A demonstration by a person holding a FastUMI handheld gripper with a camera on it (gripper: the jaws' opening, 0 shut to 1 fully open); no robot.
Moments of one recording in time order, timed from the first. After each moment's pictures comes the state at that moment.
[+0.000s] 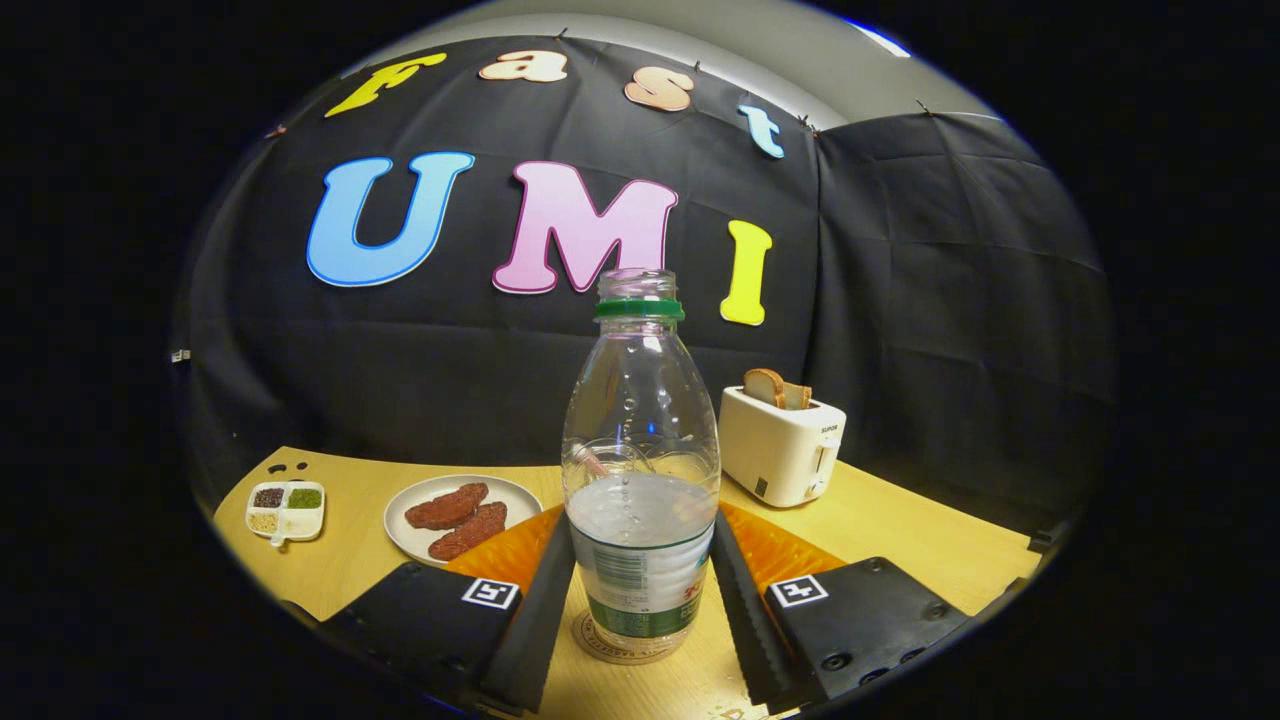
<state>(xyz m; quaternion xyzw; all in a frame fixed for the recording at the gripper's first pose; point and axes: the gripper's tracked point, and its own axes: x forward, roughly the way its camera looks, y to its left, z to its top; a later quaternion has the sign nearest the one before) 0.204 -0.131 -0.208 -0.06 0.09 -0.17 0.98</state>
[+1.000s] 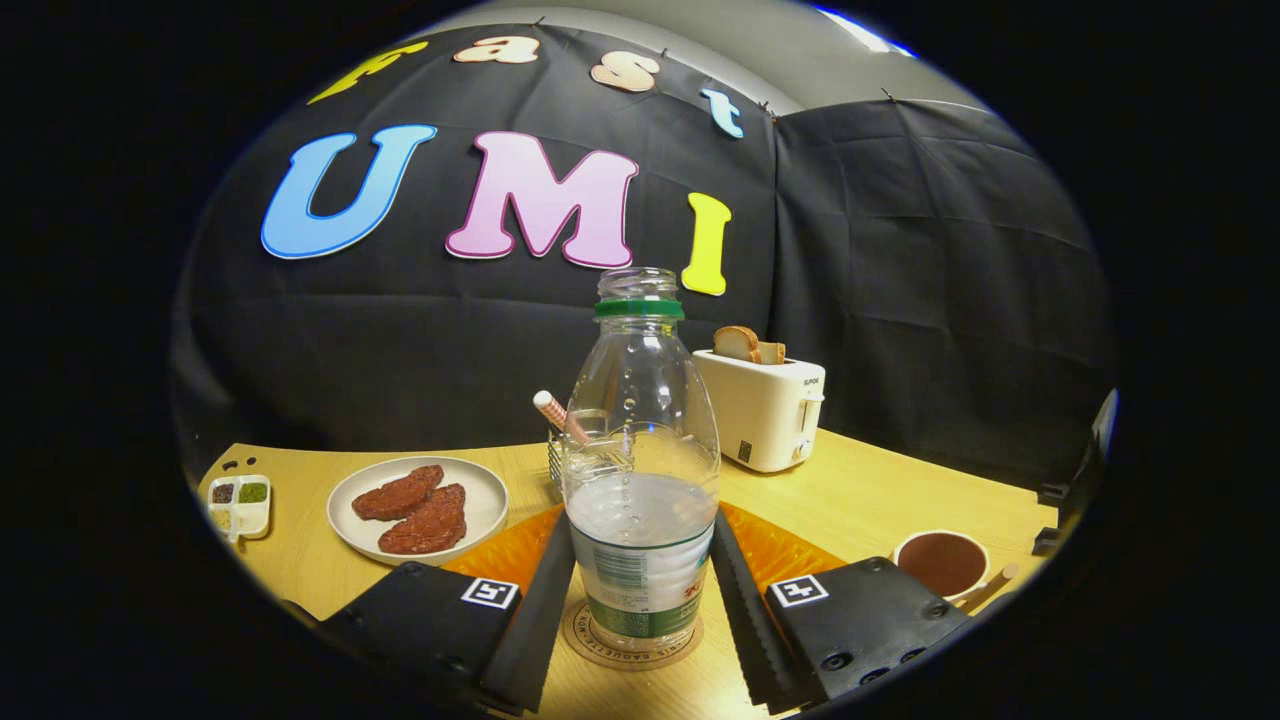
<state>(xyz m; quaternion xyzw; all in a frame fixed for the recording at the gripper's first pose) 0.215 -0.143 -0.258 -0.05 0.10 -0.25 0.96</state>
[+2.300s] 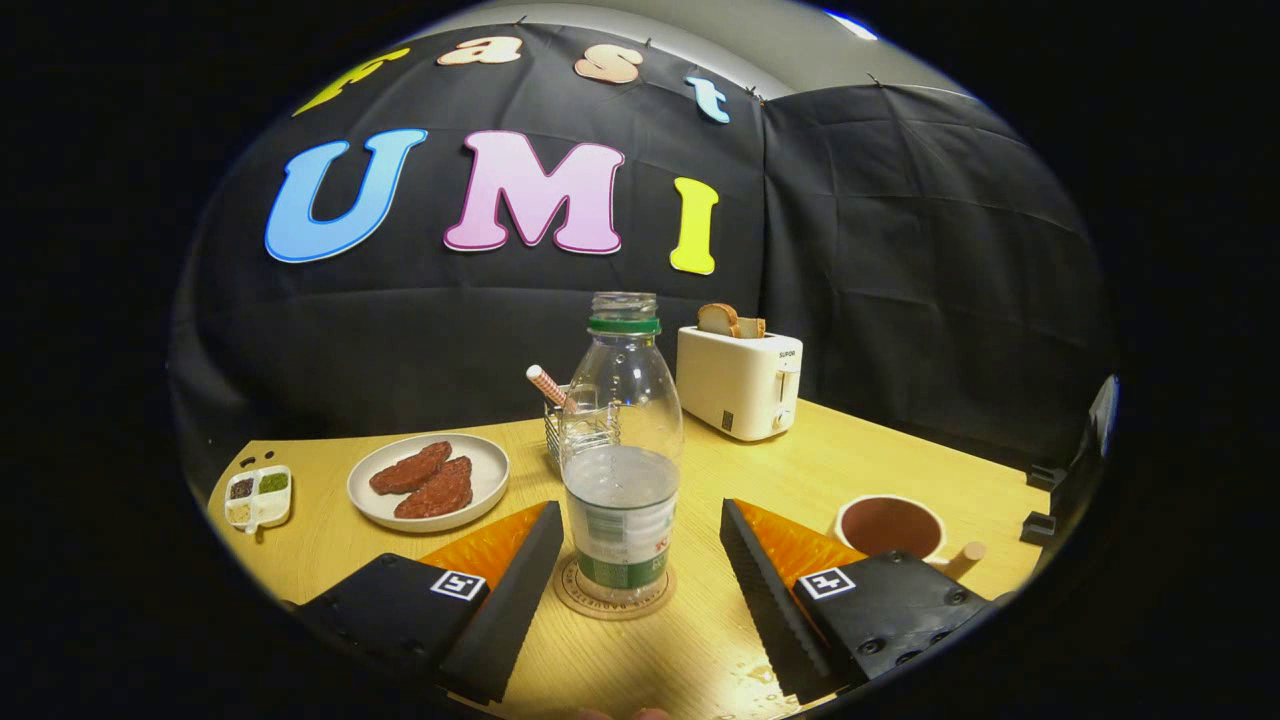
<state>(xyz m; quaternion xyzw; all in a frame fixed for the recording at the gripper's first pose) 0.153 -0.131 -0.250 -0.03 0.13 -0.23 0.96</state>
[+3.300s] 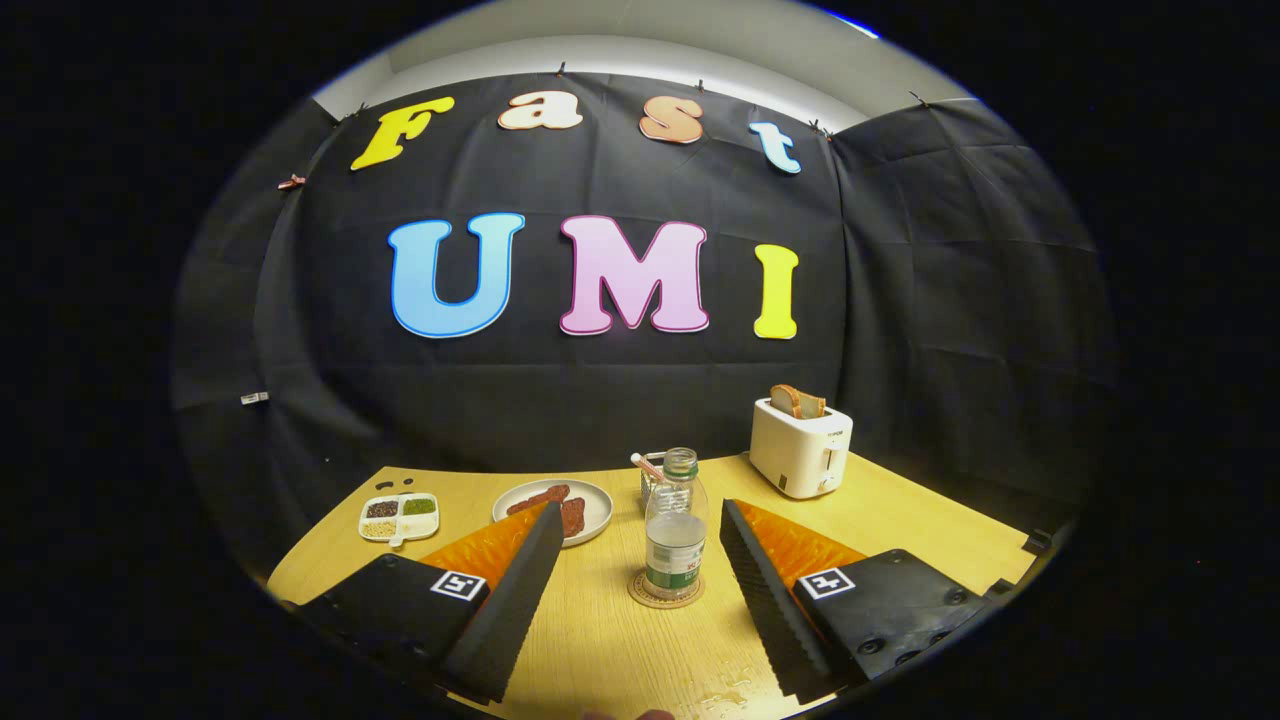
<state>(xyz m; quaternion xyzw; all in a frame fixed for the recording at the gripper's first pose) 0.082 -0.080 -0.109 -0.02 0.08 -0.07 0.99</state>
